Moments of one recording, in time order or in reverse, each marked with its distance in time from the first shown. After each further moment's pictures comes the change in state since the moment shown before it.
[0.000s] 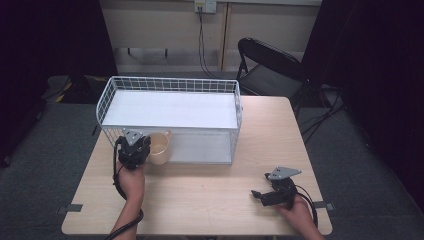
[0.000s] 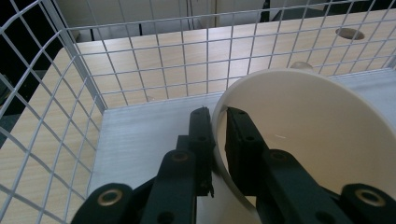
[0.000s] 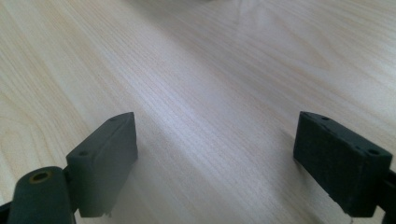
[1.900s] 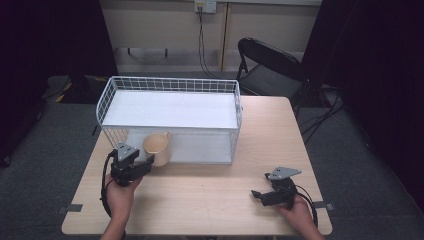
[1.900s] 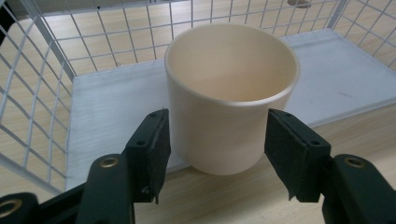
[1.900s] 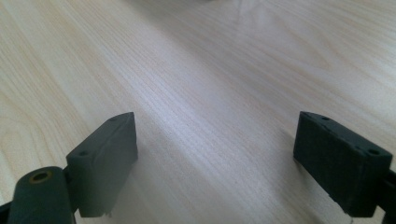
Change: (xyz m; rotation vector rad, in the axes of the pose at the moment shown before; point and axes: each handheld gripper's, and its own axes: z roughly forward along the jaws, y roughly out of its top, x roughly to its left) left arm 0.008 -0.026 -0.035 0.059 -0.157 0.039; right arm 0.000 0.000 0.000 0.000 0.000 0.000
